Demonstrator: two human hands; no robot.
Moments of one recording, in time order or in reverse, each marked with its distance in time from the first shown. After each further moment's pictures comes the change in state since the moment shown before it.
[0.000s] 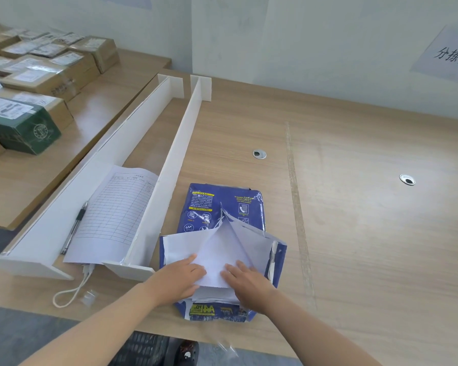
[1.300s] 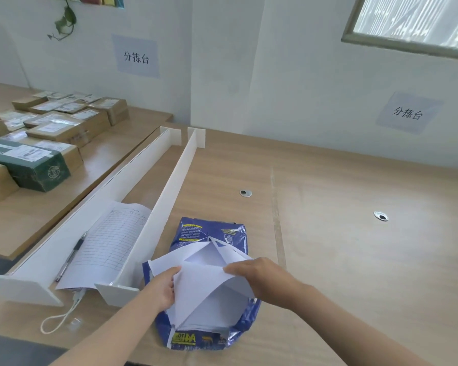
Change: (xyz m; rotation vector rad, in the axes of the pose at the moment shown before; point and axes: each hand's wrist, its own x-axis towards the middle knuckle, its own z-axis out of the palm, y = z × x) left_hand 0.015 0.039 -0.066 -2.088 0.388 -1.092; right_hand -0.098 0.020 -0.131 0.198 0.220 -0.033
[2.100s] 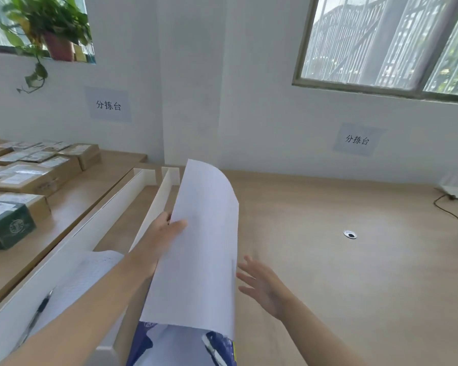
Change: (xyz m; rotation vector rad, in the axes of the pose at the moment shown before) left_hand -0.112 0.120 0.085 0.307 -0.433 0.753; right_hand -0.006 0.047 -0.013 1.680 0.348 0.327
